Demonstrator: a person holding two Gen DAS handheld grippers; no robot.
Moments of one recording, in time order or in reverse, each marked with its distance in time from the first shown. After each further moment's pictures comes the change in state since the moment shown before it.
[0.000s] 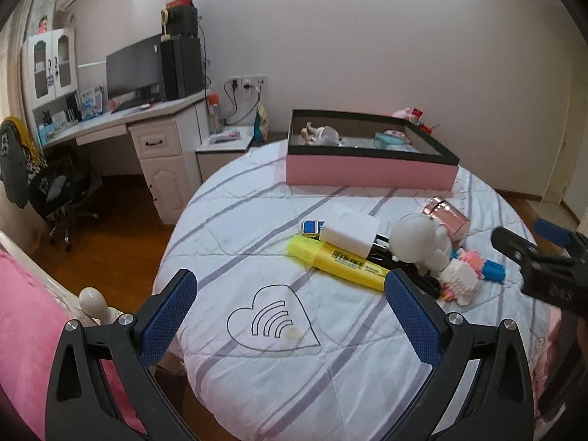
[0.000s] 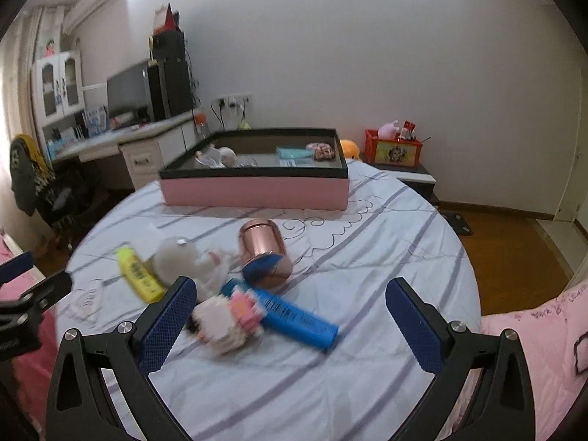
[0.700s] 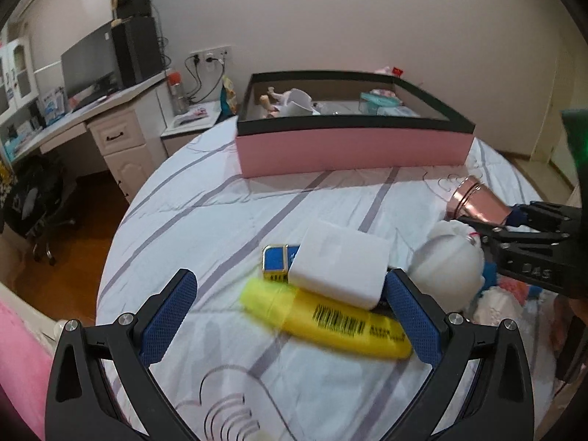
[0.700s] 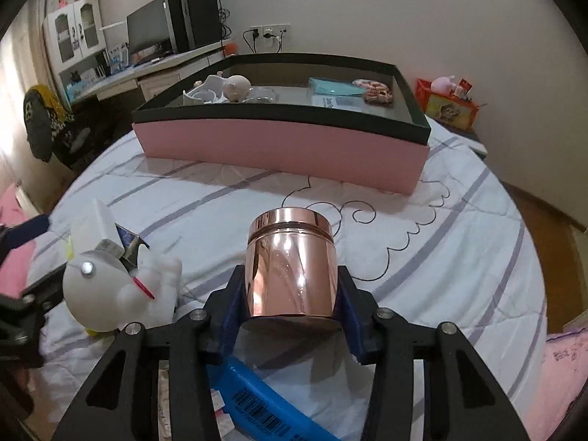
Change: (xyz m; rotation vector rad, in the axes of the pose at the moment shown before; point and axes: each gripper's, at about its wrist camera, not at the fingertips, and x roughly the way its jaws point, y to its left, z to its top) left arm 0.097 -0.029 0.034 0.125 0.137 -0.074; right arm 0.093 -0.007 0.021 -0.077 0.245 0.175
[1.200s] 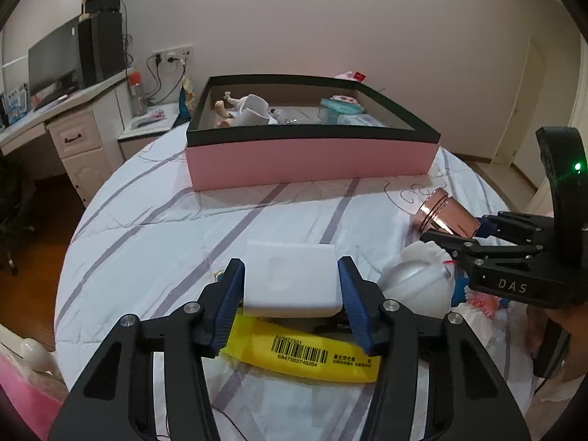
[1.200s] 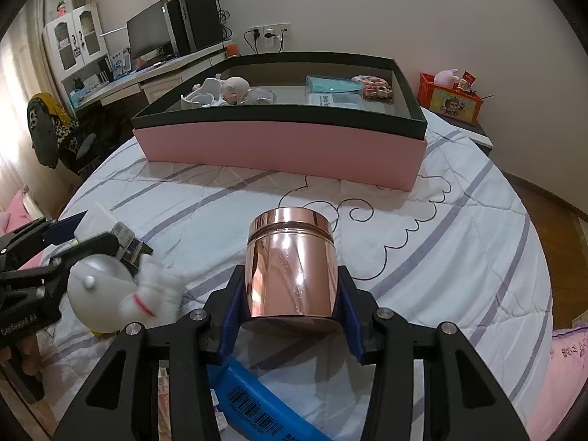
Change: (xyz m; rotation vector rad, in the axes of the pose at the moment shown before) left arm 0.007 -0.001 0.010 0.000 -0.022 -0.179; right arm 0.000 -0.004 0.005 0.001 0.007 0.011
